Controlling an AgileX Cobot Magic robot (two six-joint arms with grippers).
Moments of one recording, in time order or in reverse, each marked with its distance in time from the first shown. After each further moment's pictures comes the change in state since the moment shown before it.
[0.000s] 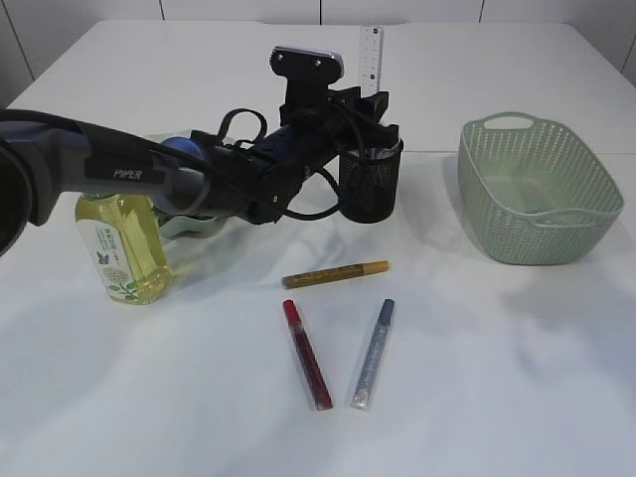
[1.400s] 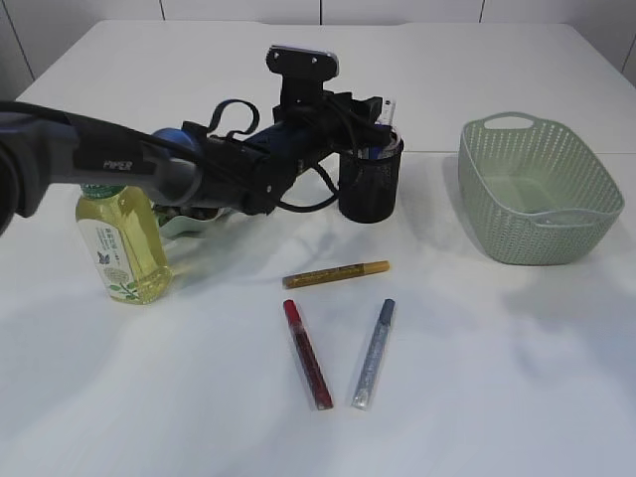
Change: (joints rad) left arm 0.011 -0.010 0.000 0.000 0.071 0.000; right arm 0.000 0.000 0.000 0.000 0.000 0.000
